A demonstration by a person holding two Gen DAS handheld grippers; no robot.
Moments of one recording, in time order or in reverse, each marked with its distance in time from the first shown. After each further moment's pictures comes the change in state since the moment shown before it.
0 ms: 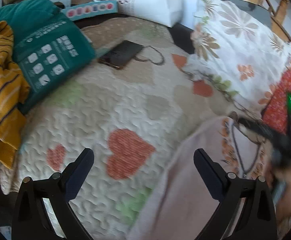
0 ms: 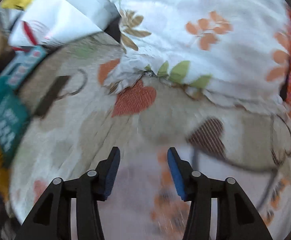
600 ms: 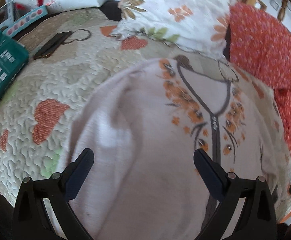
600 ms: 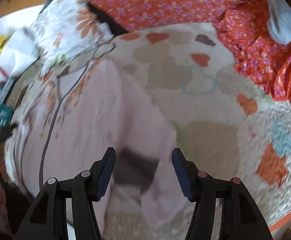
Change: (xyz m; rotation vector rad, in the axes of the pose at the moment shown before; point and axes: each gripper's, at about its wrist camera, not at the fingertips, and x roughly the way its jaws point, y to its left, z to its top) left arm 0.022 -0.126 -0.098 0.318 0.100 -0.089; right arm -0.255 -0.203 -0.310 0.350 -0.018 -0.221
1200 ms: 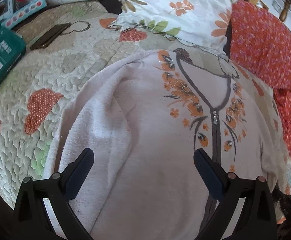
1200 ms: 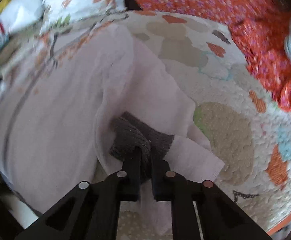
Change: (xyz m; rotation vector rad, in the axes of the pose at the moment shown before) left arm 0.010 0.008 -0.007 -0.053 0.024 -0.026; right arm 0.043 0.006 -0.019 -0.060 0.002 -0.113
